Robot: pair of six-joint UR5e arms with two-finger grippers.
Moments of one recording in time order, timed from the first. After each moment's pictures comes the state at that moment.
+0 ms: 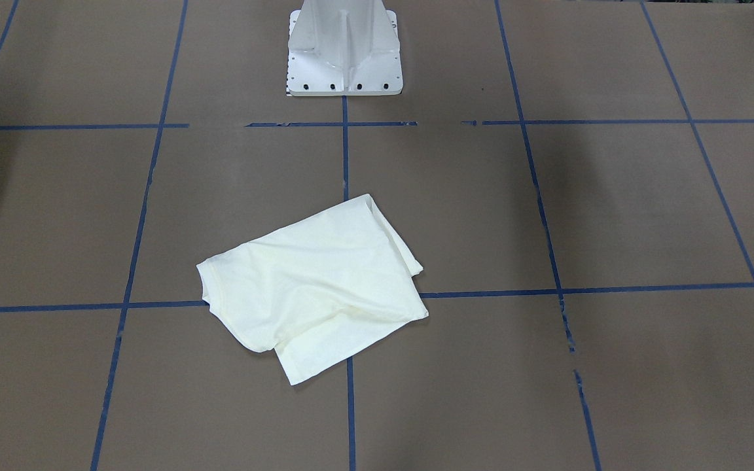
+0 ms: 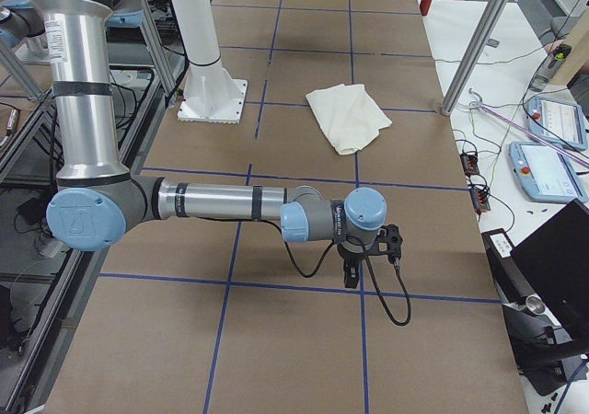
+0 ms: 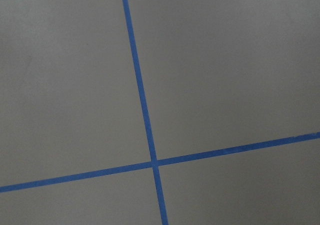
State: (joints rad) left arm -1.53 -1.66 -1.59 -1.68 -2.30 -0.04; right arm 1.50 -1.53 1.50 -1.44 2.37 0.14
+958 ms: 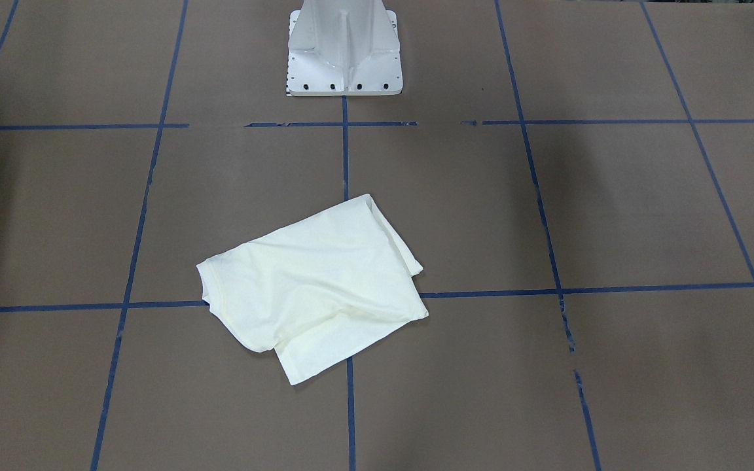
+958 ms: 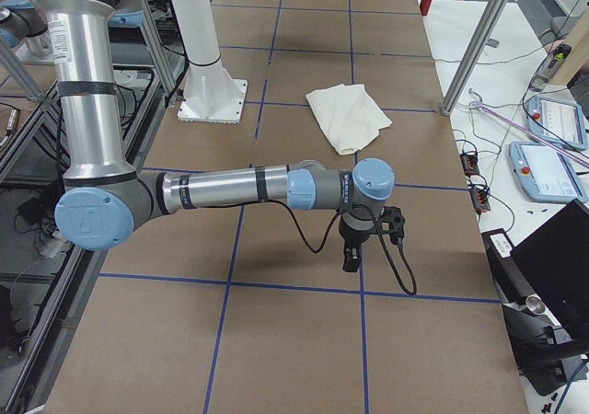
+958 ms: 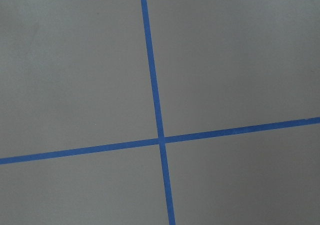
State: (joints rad) left arm -1.53 -1.65 -1.64 -1.65 -2.32 -0.04; right arm 1.49 -1.49 1.63 -1.69 2.30 0.04
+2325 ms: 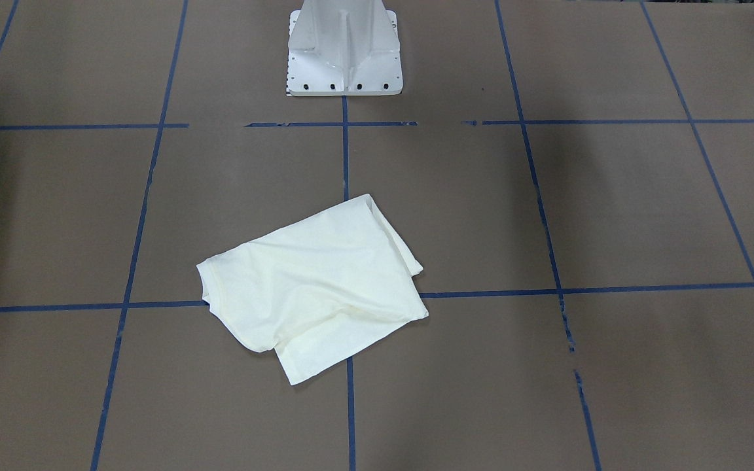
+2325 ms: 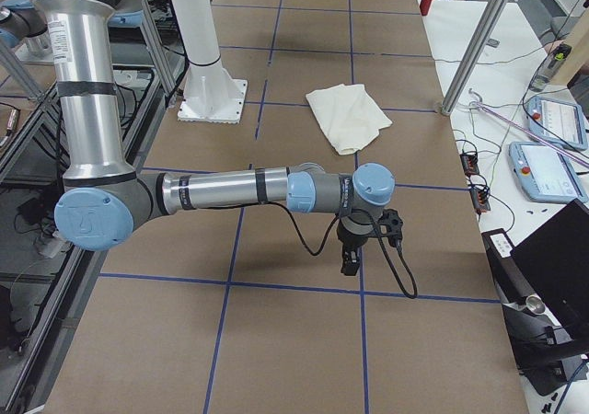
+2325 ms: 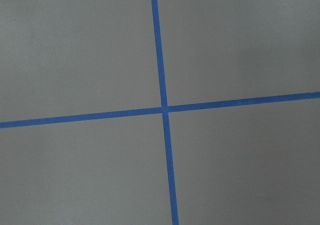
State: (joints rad) left arm -1.53 -1.57 -1.70 -1.61 -2.33 -0.05; right arm 1.49 -1.49 1.61 -1.69 2.32 0.00
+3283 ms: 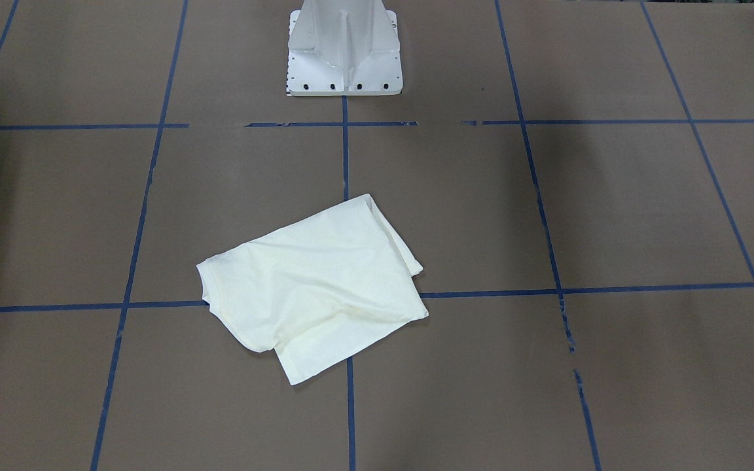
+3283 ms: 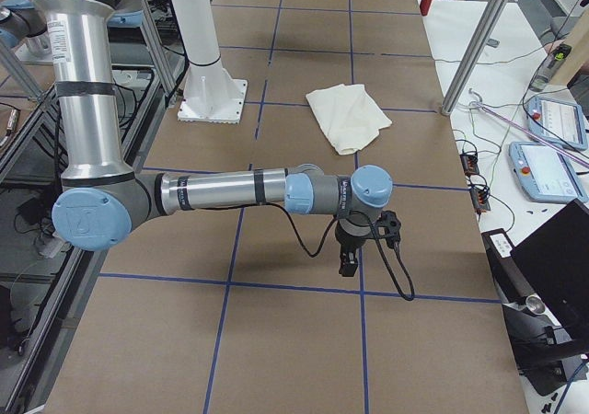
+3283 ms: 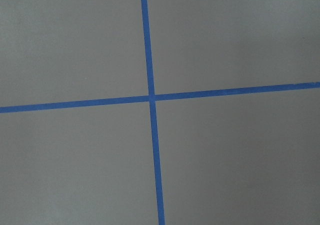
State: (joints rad) left arm -1.53 -1.52 -1.77 -1.54 -2.36 -0.05; right arm 1.49 -1.50 1.61 -1.69 2.32 0.00
